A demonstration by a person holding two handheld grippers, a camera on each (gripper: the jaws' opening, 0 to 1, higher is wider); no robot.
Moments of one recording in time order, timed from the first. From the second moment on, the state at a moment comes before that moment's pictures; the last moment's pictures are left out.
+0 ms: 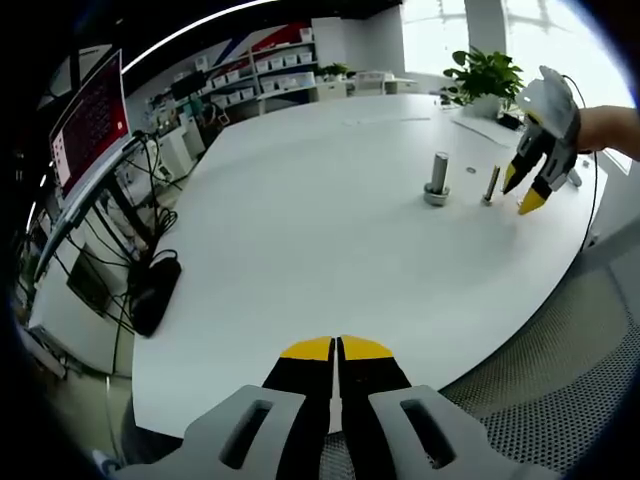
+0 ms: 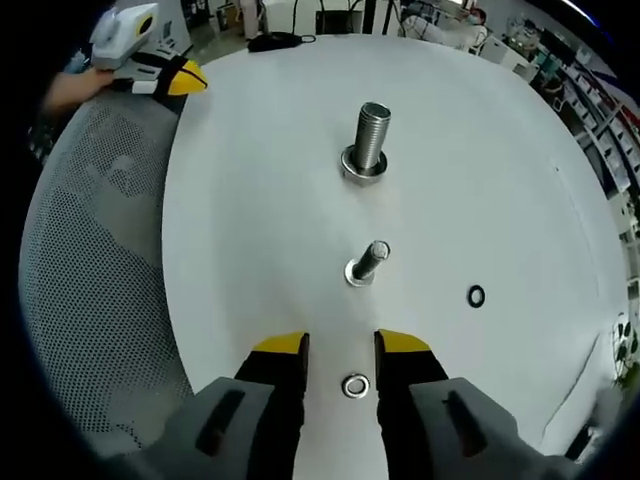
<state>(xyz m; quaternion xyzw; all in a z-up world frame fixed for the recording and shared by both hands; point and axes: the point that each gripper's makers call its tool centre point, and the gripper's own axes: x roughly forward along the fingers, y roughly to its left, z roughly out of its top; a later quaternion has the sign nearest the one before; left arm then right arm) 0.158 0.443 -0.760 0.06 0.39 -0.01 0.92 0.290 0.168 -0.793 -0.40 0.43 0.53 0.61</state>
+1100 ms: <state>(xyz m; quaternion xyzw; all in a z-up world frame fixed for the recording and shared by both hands) 0.157 0.444 -0.761 0.06 0.40 -0.01 0.92 0.299 0.135 -0.800 -0.44 0.47 0.52 0.56</state>
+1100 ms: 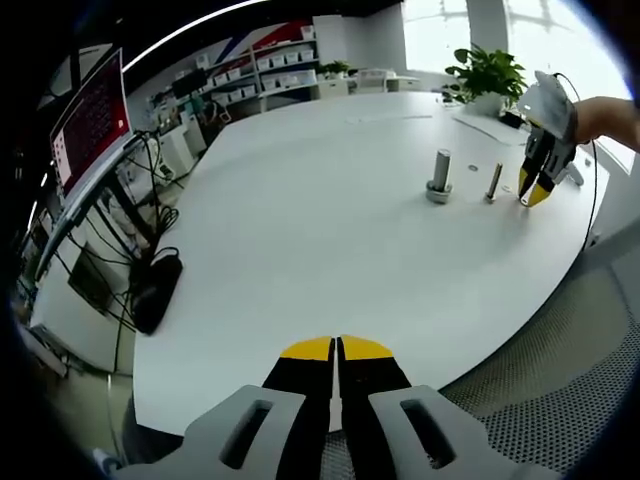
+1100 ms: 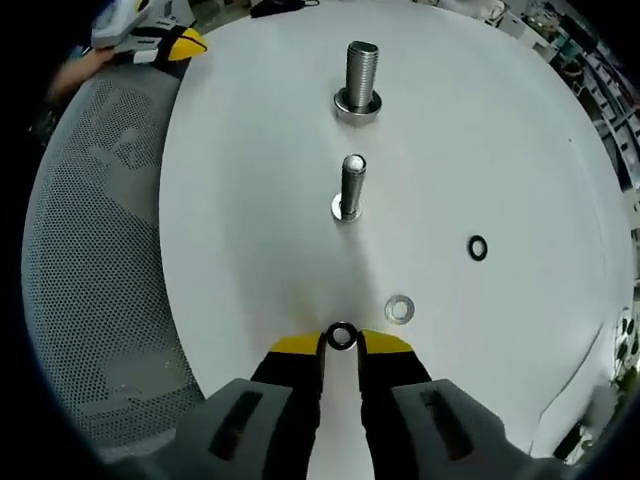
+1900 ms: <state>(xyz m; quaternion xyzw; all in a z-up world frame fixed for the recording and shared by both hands) 0.156 0.445 -0.763 0.06 0.40 0.00 0.91 0.300 0.133 -0.801 -0.44 0.48 0.49 0.59</state>
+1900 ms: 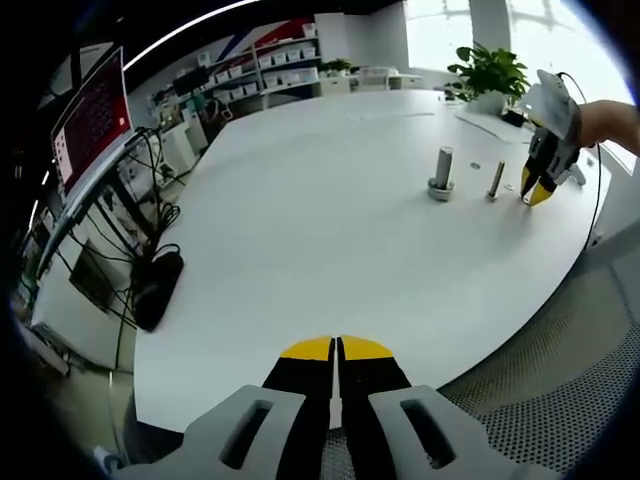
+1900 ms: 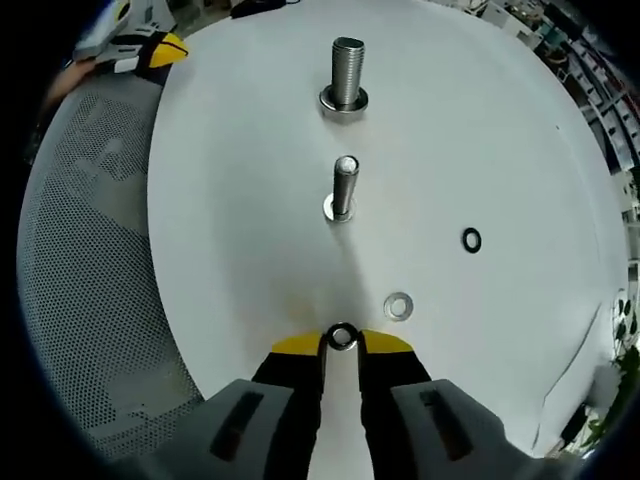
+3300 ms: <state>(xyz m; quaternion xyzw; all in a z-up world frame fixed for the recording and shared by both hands) 0.157 0.445 -0.760 0.06 0.39 0.00 0.92 0.307 0.198 -0.734 -0.43 0.37 0.51 0.65</state>
